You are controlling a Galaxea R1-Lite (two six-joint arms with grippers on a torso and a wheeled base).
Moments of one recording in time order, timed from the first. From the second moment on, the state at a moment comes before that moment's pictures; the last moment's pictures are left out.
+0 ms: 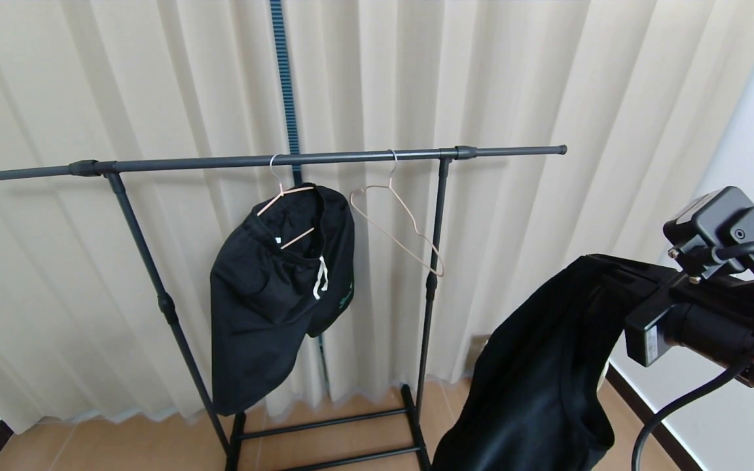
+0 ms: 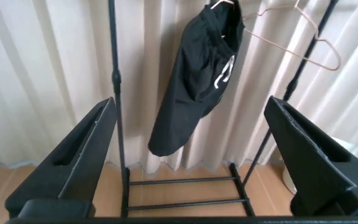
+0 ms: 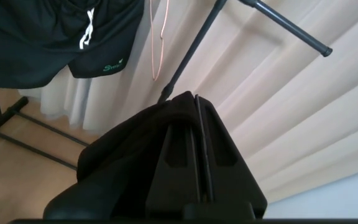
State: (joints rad) left arm -0.01 0.11 -0.15 0.02 0.05 -0.06; right arm 0.57 1.30 -0.56 -0.56 -0.24 -0.36
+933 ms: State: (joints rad) left arm -0.55 1.37 -0.71 -0.27 -0.05 -0.41; right arm 0.57 1.63 -0.85 -0.56 -0.25 -0.25
